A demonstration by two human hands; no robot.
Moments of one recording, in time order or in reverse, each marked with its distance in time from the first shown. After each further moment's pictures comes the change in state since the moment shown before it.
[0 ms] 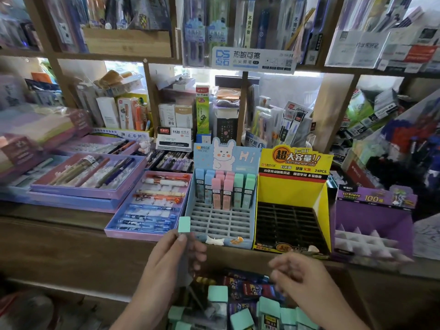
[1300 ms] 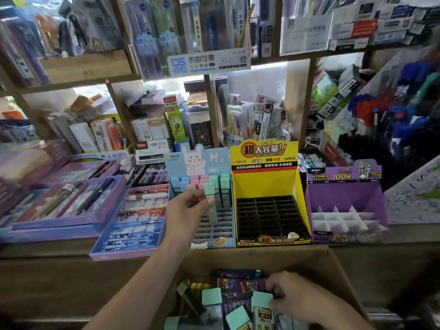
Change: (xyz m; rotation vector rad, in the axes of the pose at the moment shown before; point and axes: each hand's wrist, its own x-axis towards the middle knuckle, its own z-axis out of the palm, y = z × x) left_hand 0.092 0.017 0.083 0.461 0.004 0.276; right_hand 0.020 0.060 0.004 -0.377 -0.366 0.154
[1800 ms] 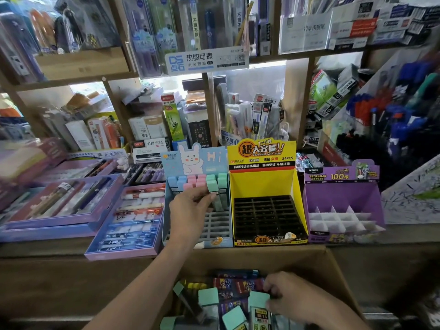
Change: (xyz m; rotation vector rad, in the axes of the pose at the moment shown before) left_hand 0.004 0.002 0.017 0.302 0.067 0.151; right_hand 0.001 0.003 -0.002 -0.005 -0.021 0.001
